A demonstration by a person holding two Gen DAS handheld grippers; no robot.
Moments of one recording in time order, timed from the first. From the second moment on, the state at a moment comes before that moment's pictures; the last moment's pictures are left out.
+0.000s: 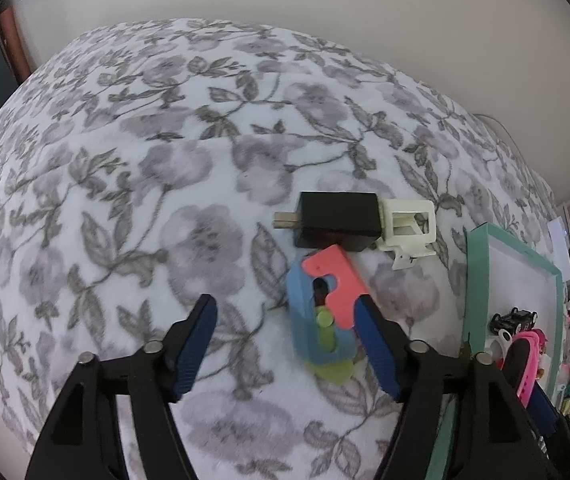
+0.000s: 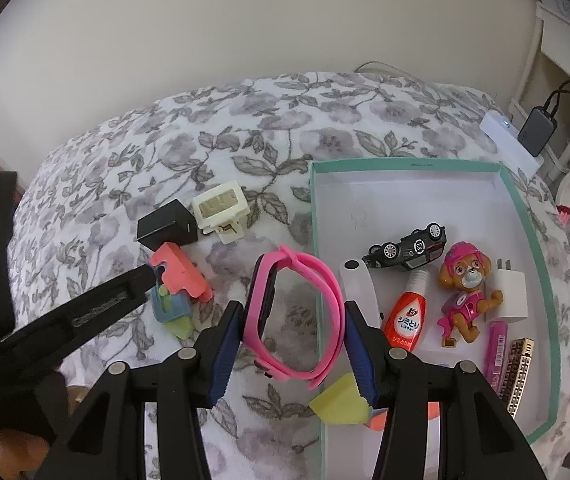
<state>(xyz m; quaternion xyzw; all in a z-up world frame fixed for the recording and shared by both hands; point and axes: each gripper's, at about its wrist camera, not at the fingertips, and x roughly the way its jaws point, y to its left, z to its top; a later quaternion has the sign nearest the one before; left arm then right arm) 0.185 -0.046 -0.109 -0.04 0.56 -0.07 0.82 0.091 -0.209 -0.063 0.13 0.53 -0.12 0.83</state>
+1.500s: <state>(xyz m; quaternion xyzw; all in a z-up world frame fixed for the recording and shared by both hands) 0.173 -0.049 -0.053 -0.03 0.51 -0.10 0.86 0.084 -0.229 -0.034 0.13 0.49 -0.14 0.85</state>
